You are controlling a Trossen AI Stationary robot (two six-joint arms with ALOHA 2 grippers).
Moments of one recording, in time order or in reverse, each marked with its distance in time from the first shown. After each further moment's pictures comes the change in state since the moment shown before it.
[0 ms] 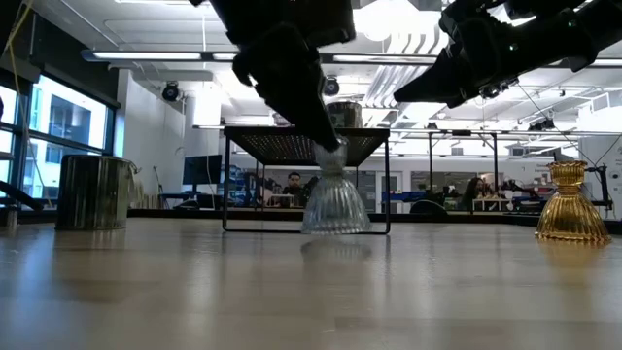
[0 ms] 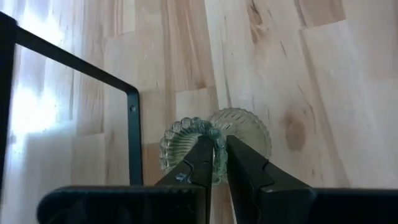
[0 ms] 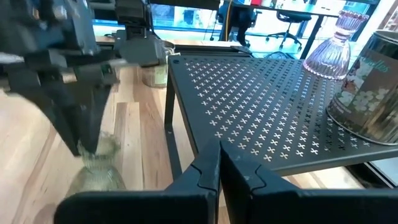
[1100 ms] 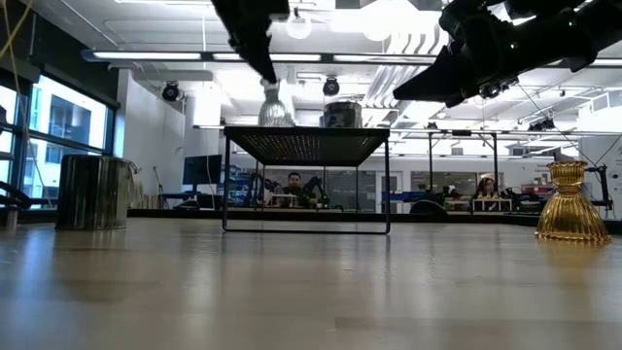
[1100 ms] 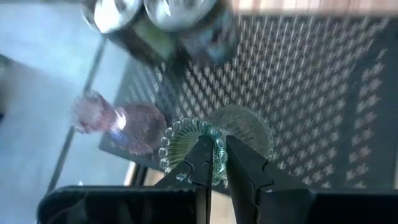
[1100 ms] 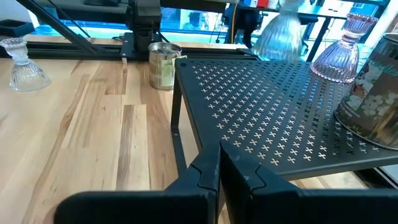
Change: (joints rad) left arm 0.527 -0.296 0.224 -0.447 -0.012 0.191; right arm 0.000 0.000 0.000 0.008 -0.026 -0.001
